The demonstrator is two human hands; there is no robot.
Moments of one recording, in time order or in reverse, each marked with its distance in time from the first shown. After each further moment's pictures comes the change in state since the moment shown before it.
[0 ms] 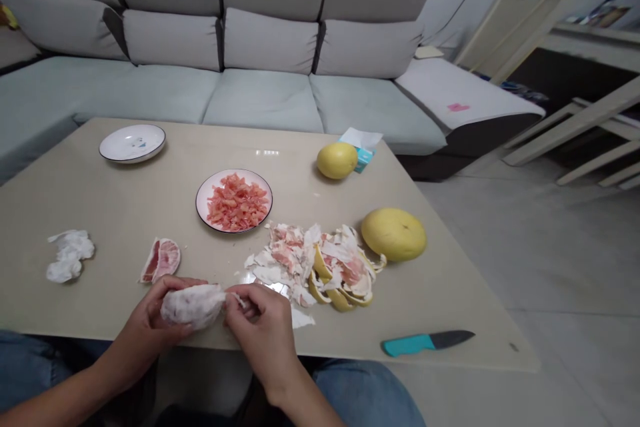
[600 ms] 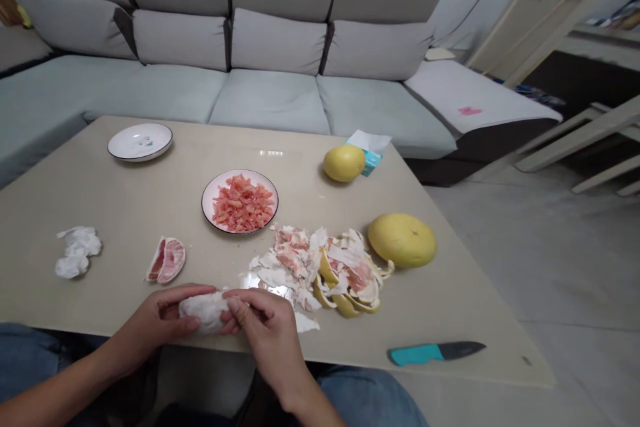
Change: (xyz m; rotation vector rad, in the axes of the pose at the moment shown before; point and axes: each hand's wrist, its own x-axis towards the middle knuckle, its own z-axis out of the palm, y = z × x) left_hand 0.012 0.004 -0.013 0.141 -0.179 -0.115; right_hand -0.001 0.002 -0.003 0.409 -0.176 0.113
